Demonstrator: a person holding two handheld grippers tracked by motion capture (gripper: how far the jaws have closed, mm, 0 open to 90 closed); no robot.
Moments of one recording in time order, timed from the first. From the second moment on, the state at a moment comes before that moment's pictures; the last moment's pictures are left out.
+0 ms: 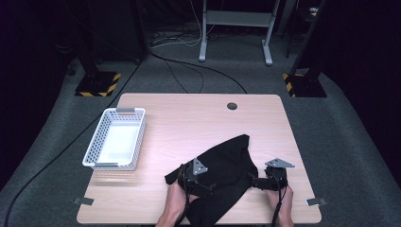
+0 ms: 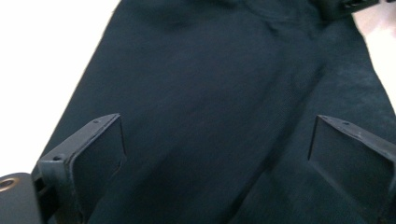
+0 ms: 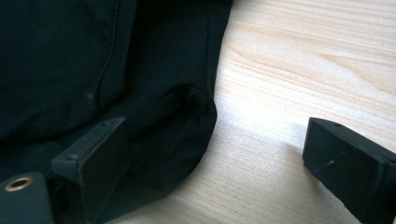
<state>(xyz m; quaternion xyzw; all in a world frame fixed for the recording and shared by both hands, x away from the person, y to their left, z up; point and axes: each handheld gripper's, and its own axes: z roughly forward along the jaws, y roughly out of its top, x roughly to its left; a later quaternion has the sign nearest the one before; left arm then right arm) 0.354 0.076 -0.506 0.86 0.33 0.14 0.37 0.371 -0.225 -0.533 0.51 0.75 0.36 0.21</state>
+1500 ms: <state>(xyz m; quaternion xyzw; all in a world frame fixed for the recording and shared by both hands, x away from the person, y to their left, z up) 0.364 0.023 -0.513 0.88 0.27 0.14 0.37 0.371 -0.221 -0.533 0.51 0.76 0.34 0.22</state>
